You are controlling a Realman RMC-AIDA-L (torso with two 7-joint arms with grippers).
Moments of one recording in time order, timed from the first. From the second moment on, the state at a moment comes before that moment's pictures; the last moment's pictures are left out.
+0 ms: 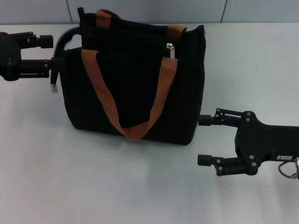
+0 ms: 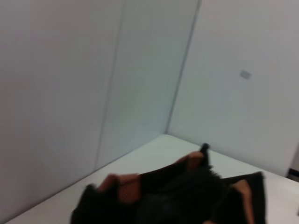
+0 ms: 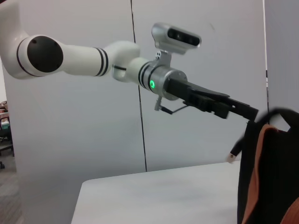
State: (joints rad) left arm -0.51 -1.92 0.61 0.95 1.92 1.83 -1.66; right arm 0.43 2.08 -0.79 -0.57 -1.87 -1.82 0.99
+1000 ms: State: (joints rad) left arm -0.40 -2.02 0.65 0.47 2.02 1.85 -0.95; right arm 0.49 2.08 -0.80 -0.42 -1.87 -1.77 0.89
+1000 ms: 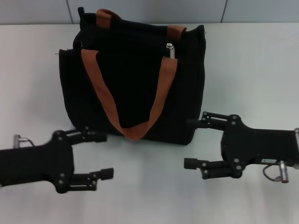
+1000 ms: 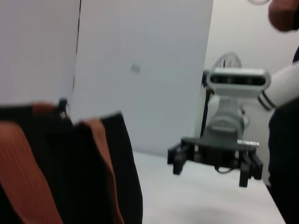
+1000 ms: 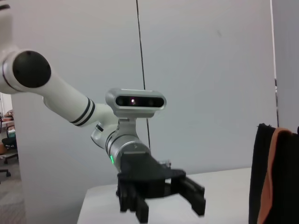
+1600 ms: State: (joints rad) left arm -0.41 -2.04 0.65 0.47 2.03 1.86 -0.94; right arm 0.54 2.08 -0.85 -0.37 -1.90 -1.73 0.86
